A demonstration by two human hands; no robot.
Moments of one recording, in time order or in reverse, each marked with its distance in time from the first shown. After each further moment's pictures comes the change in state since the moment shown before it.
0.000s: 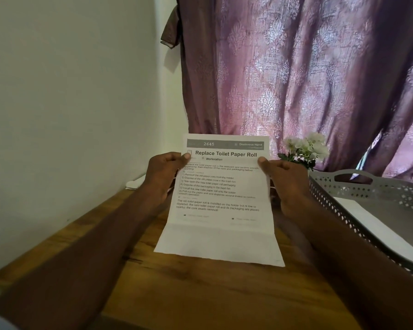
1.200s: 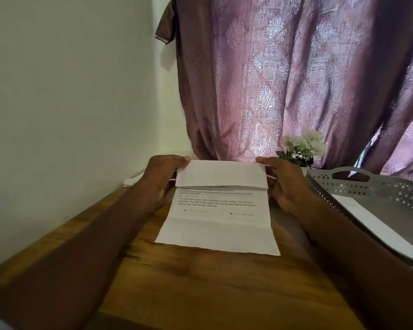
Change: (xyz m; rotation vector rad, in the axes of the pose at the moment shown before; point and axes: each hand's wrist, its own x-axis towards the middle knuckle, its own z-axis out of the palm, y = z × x) left_hand -0.001 0.000 0.001 0.019 0.044 -0.190; right_hand 0.012 0.004 -0.002 0.190 -0.123 0.186
